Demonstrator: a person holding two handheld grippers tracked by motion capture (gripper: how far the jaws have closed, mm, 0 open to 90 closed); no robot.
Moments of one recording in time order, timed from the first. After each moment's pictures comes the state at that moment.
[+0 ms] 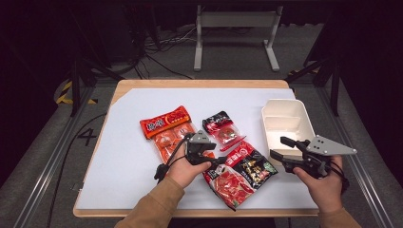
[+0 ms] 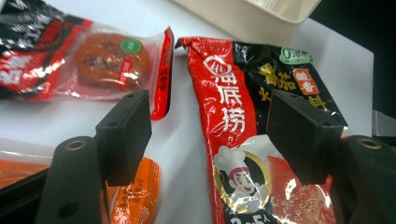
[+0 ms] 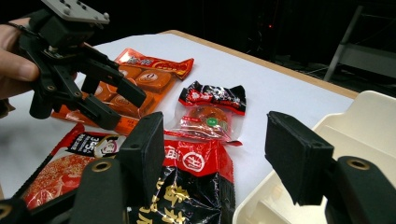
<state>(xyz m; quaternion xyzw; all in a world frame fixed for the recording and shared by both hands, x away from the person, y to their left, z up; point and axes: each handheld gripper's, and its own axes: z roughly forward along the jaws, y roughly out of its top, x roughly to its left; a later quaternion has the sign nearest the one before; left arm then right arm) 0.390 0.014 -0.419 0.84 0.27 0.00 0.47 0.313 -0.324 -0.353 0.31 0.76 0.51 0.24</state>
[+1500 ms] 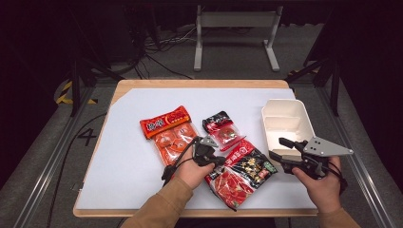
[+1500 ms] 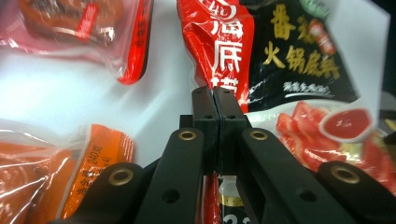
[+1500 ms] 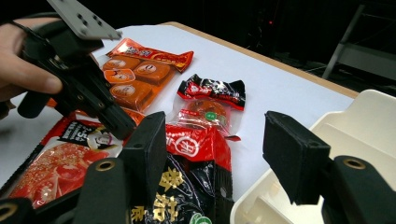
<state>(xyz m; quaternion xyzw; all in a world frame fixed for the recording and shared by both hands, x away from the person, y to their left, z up) 0.383 0.000 -0.424 0.86 0.28 -0.03 0.42 0.314 -0.322 -0.356 0.31 0.77 0.50 0.25</state>
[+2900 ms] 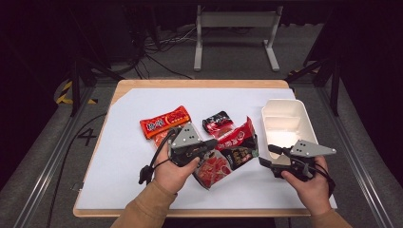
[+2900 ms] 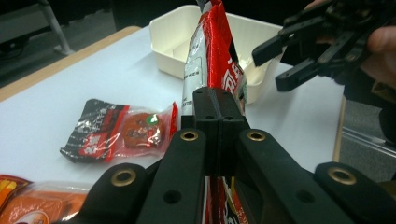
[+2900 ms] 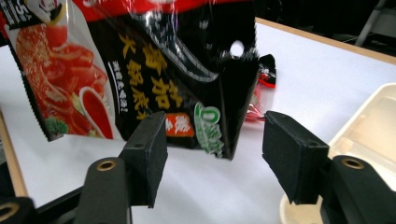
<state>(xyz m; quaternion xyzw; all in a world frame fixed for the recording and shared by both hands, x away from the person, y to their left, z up) 0.339 0.048 -0.324 0.81 0.21 0.12 0.53 0.318 -0.301 -0.374 0.32 0.79 0.49 0.19</state>
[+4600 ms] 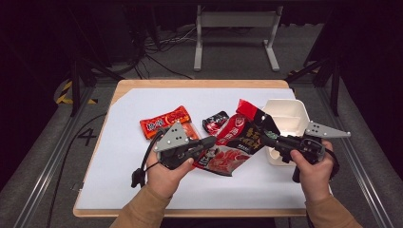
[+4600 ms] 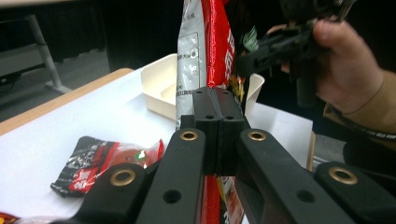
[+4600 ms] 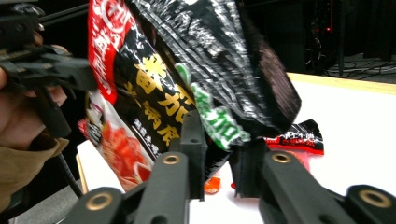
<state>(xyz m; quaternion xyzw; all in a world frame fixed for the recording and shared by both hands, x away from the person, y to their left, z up) 0.323 0.062 -0.310 0.78 0.19 0.11 0.59 0.334 -0.301 -0.329 0.33 0.71 0.62 0.10</state>
